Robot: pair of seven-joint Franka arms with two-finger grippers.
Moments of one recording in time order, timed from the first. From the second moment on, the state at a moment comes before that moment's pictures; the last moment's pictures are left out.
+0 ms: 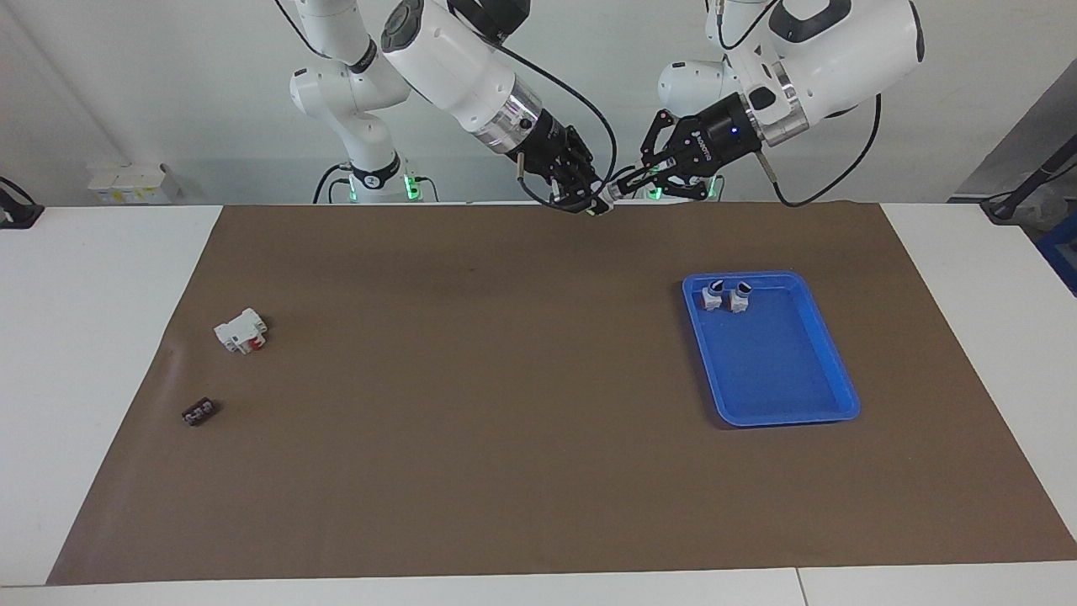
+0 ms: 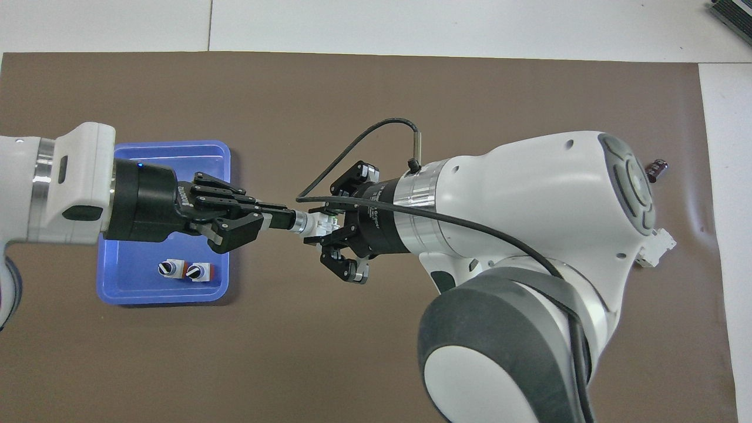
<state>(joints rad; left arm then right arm) -0.19 -0.14 -0.06 -1.84 -0.92 1.79 0.59 0.26 0.09 0.32 -1.67 0.68 2.10 2.06</state>
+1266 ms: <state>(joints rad) -0.19 -0.17 -0.08 -1.84 -0.90 1.79 -0.51 0.25 0.05 0.32 -1.68 0.68 2.08 2.06</state>
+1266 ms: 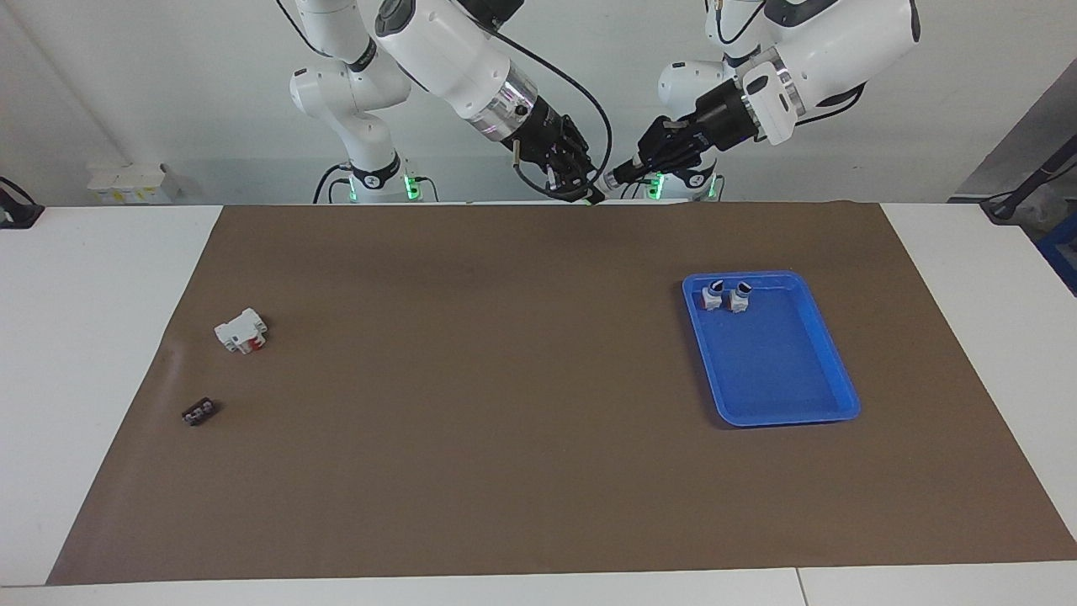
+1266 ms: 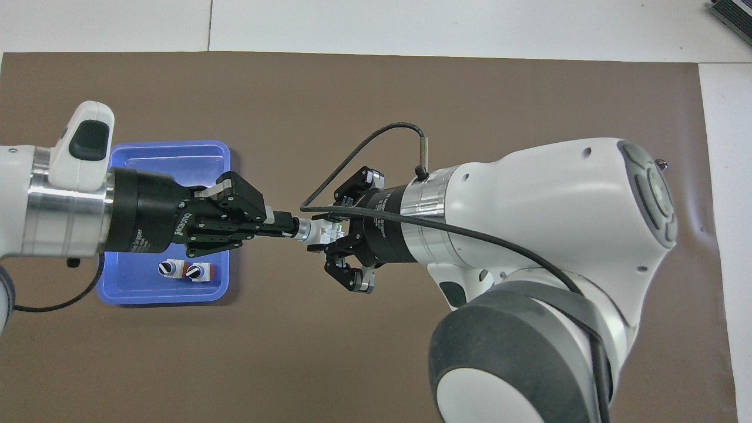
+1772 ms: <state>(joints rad) -0.19 -0.17 -0.08 -1.84 -0.90 1.79 -0.65 0.25 0.05 0.32 -1.68 0.68 2.08 2.06</state>
